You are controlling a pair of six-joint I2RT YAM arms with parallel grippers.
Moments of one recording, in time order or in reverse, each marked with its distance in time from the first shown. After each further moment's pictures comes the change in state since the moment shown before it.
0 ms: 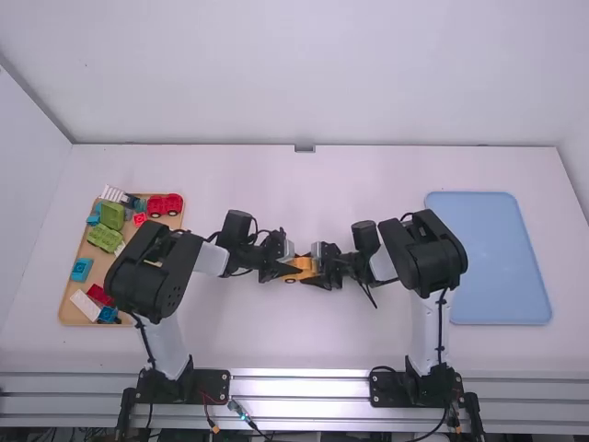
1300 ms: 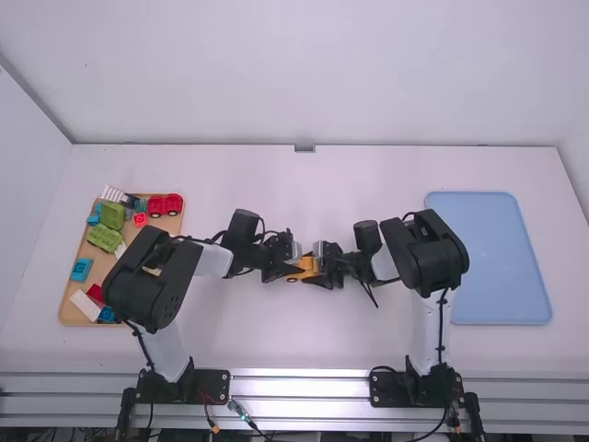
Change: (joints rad) left arm -0.051 -0.056 0.010 -0.072 -0.141 0.010; right arm -0.011 0.000 0.000 -0.003 -0.003 -0.010
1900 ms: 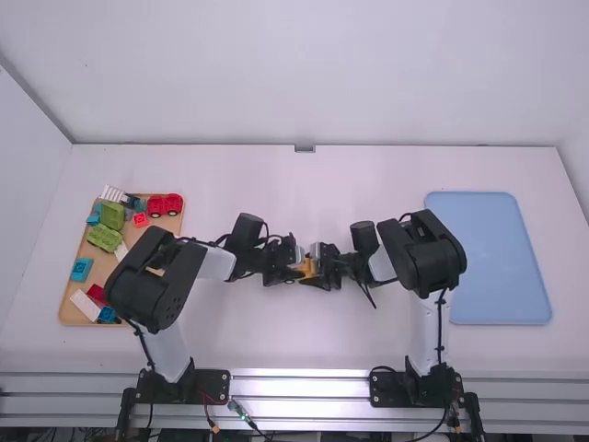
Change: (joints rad) left arm -0.029 0.006 -0.016 0.008 -0.063 -0.022; right arm 0.022 0.000 0.000 0.003 0.005 0.006
